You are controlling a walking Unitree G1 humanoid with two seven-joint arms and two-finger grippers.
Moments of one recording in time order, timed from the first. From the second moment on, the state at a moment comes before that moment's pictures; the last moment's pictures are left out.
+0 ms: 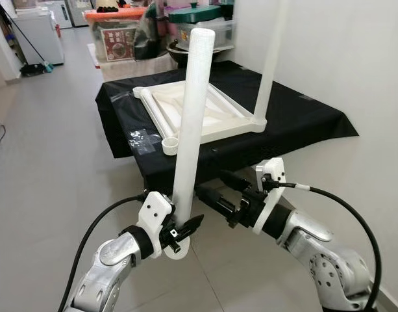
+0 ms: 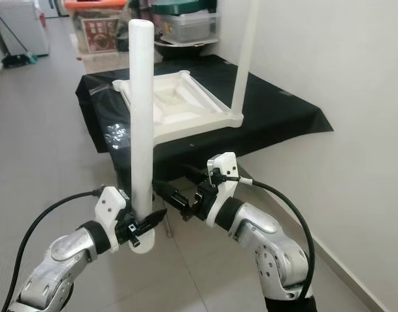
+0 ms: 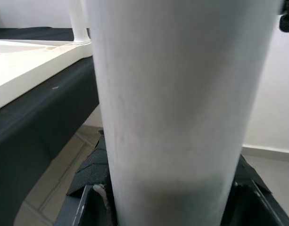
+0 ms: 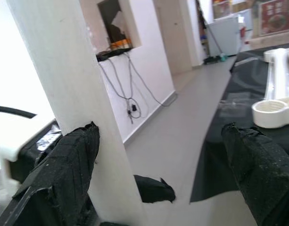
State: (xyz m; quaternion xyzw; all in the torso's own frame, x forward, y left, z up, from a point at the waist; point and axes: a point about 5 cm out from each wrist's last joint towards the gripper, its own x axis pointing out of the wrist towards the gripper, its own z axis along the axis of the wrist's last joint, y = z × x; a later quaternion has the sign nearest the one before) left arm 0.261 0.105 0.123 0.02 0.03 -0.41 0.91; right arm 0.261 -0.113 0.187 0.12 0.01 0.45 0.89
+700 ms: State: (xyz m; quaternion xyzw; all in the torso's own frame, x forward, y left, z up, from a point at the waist) left arm 0.253 0.099 0.122 0.02 0.05 -0.49 0.87; right arm 0.239 -0.098 0.182 0.11 0.03 0.53 0.84
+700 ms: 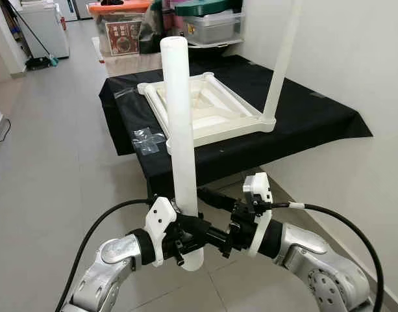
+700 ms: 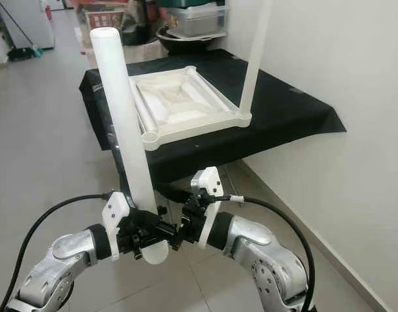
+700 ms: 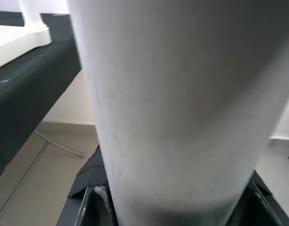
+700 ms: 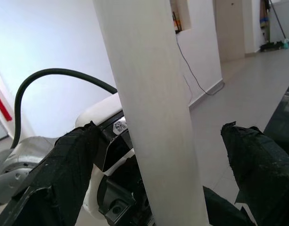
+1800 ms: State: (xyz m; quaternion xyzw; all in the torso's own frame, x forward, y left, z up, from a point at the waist) left arm 0.244 0.097 0.128 0.07 0.06 -0.58 0.81; right arm 0.244 -0.087 0.178 0.19 0.01 0.52 0.83
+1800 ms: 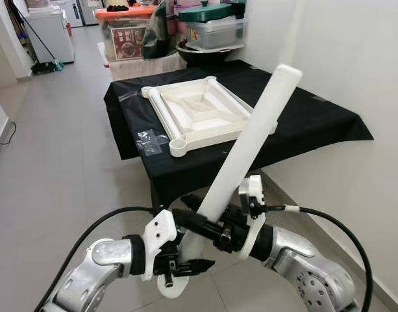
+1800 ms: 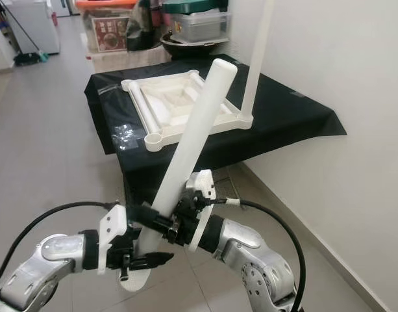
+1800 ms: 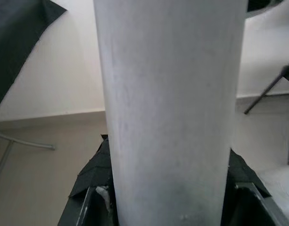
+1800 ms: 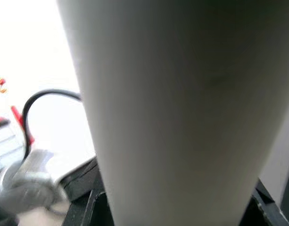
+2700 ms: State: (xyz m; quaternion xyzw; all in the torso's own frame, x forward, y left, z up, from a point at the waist) left arm 0.242 0.151 0.165 0.04 0.00 -0.49 0.87; right arm 0.326 -0.198 0.214 0.14 -0.05 0.17 0.98
